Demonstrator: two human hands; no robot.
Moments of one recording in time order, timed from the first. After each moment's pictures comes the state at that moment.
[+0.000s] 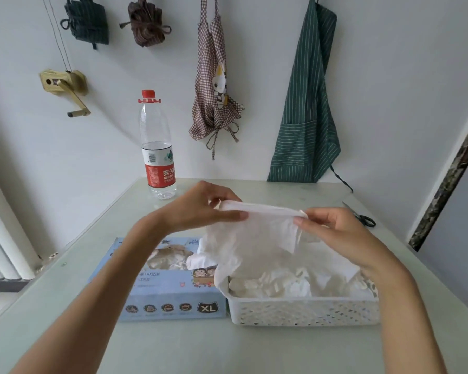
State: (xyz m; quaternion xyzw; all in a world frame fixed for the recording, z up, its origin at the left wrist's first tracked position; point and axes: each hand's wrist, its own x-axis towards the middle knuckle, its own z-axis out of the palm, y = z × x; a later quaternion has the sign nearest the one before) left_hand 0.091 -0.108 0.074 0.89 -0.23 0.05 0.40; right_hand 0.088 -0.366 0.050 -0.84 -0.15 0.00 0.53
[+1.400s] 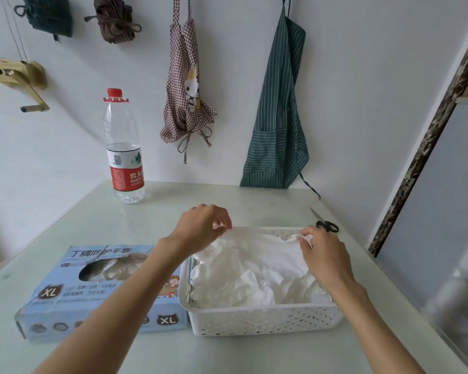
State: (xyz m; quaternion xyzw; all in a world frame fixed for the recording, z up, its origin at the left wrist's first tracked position) left_hand 0.146 -0.163 0.019 0.96 -0.16 0.15 0.18; right_hand 0.125 -0.413 -0.004 -0.96 0.03 -0.17 0.20
